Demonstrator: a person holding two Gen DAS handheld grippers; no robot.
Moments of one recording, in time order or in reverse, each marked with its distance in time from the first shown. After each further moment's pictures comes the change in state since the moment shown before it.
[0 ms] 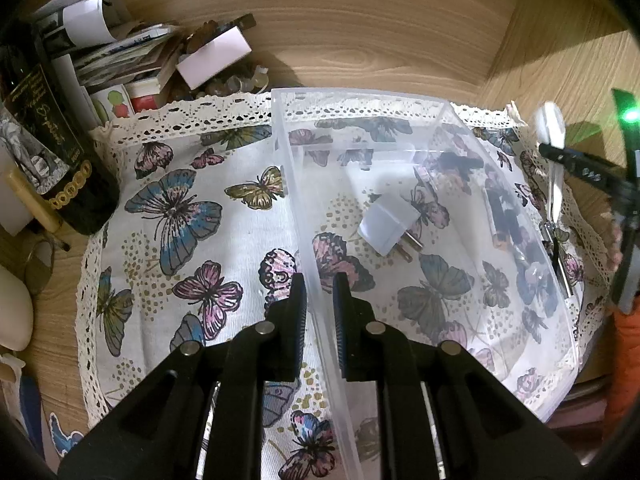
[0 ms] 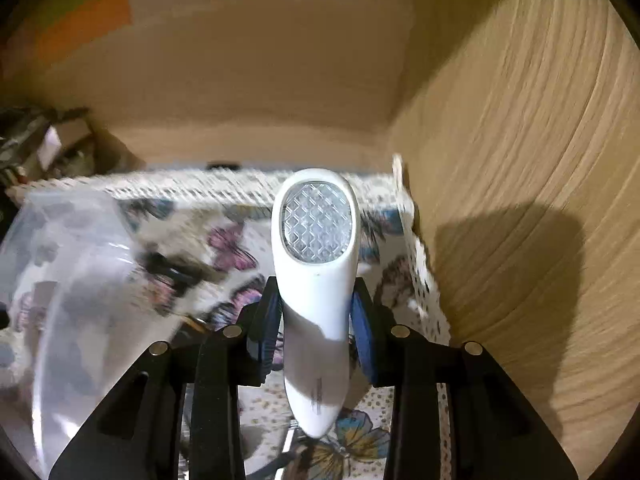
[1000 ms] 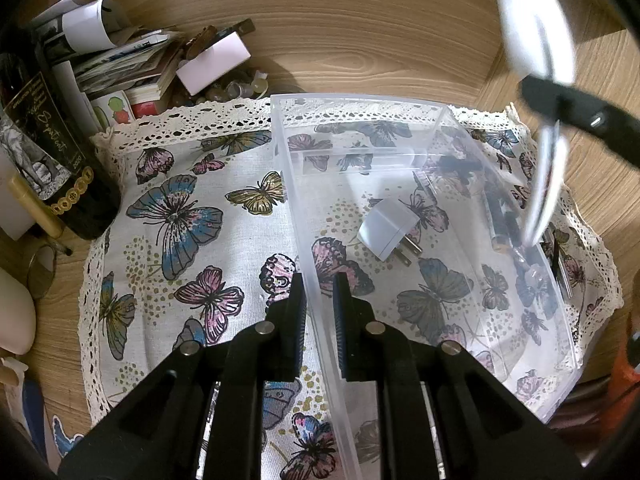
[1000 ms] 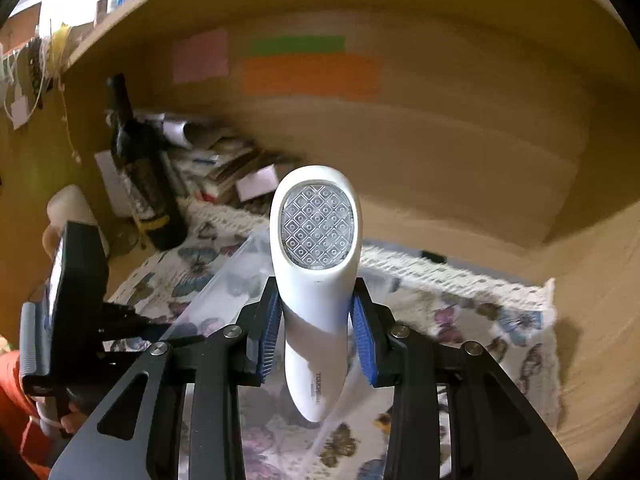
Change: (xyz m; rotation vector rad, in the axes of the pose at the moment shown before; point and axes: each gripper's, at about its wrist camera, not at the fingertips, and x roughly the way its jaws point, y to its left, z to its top) left arm -0.002 0.000 0.004 0.006 -0.006 0.003; right arm -0.072 0.134 0.020 -0.222 -0.173 0.374
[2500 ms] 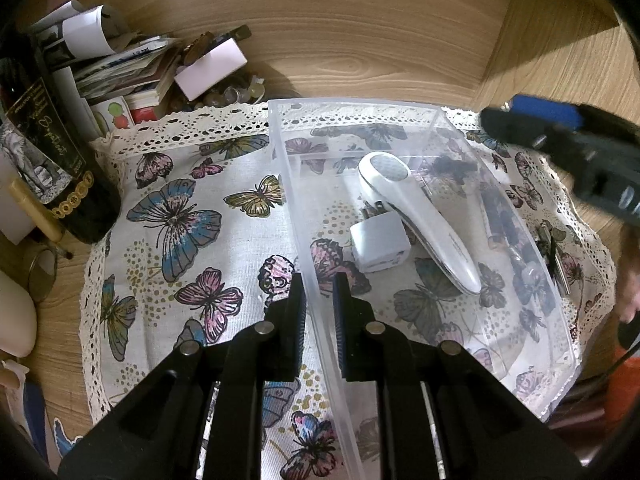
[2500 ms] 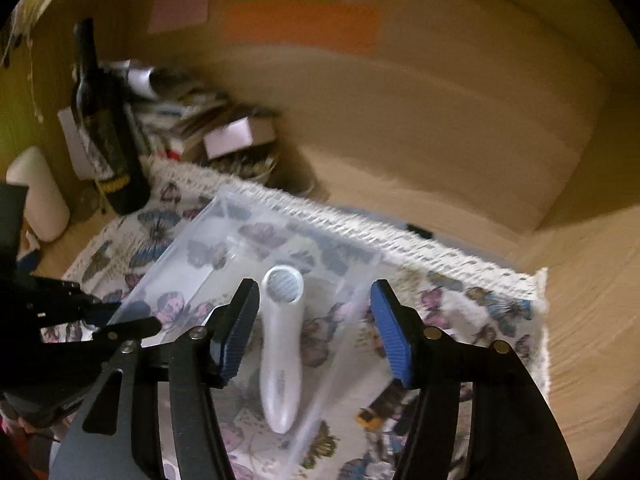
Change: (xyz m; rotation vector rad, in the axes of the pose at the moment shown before) left arm -0.004 -0.005 -0.001 0.012 -0.013 -0.003; right arm 0.026 -0.016 -0.002 -0.041 0.111 -0.103
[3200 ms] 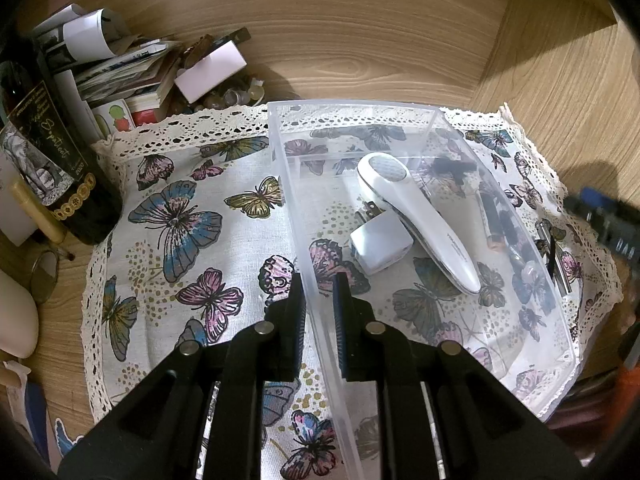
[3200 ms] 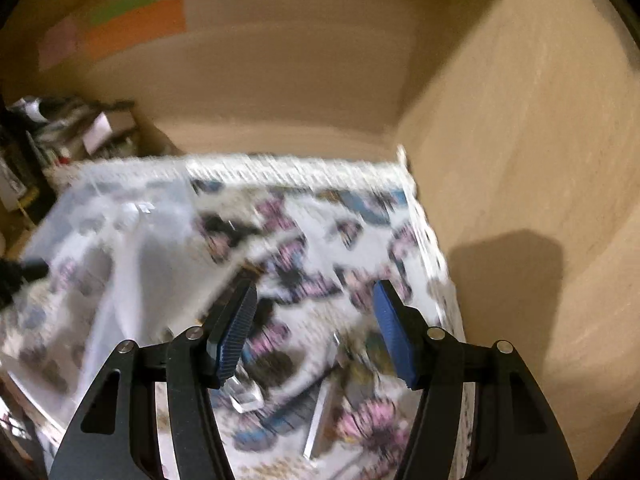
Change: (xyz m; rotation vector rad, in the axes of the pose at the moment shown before) left arm -0.002 0.000 -0.002 0.003 -0.006 0.003; right arm -0.028 -0.105 -0.096 0.274 0.083 -0.235
